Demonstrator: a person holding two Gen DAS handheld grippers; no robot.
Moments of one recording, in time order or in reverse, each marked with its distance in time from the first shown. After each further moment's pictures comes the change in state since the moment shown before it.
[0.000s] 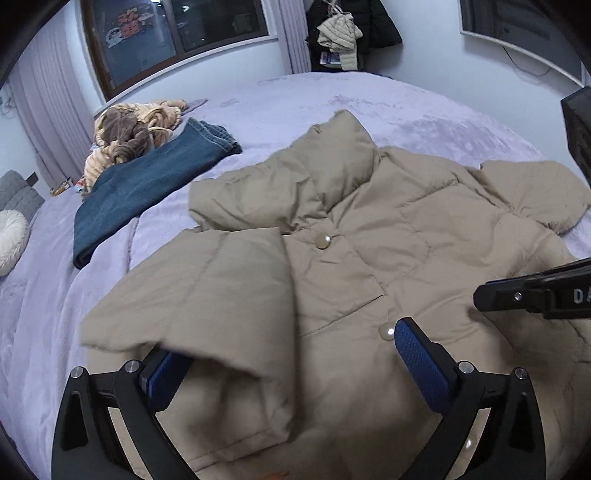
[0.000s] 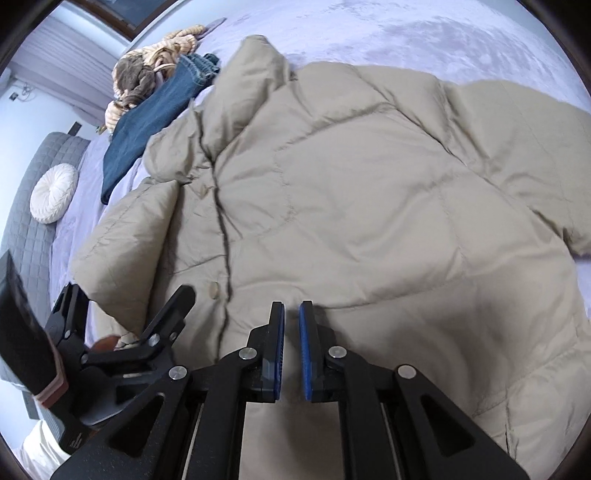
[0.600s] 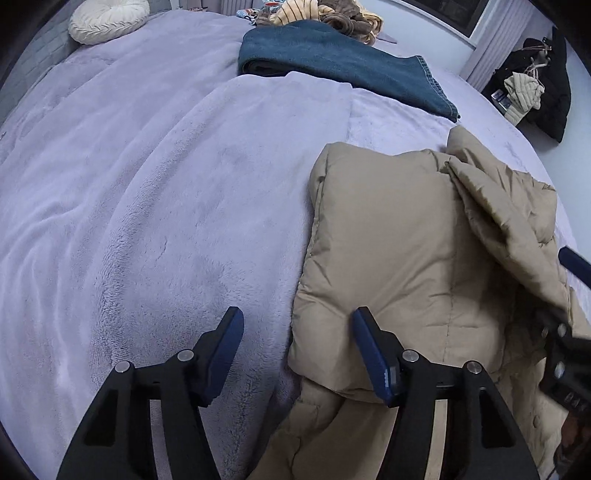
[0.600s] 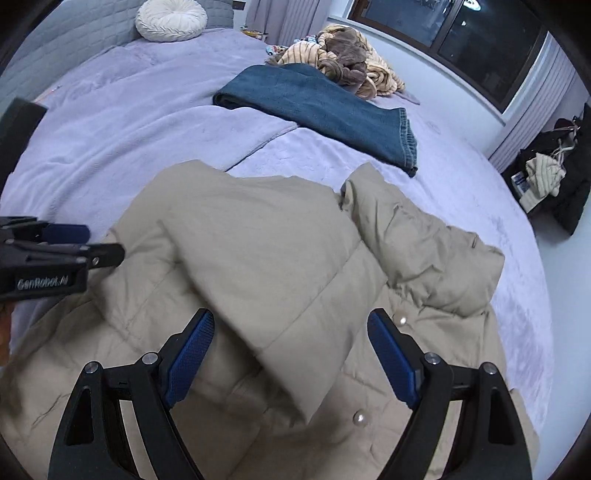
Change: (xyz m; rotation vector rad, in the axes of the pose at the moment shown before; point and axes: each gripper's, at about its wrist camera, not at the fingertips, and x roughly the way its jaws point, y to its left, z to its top) left arm 0.012 0.209 -0.119 -0.671 0.247 0.058; right arm 0.061 0.219 -0.029 -0.860 -0.204 -0.362
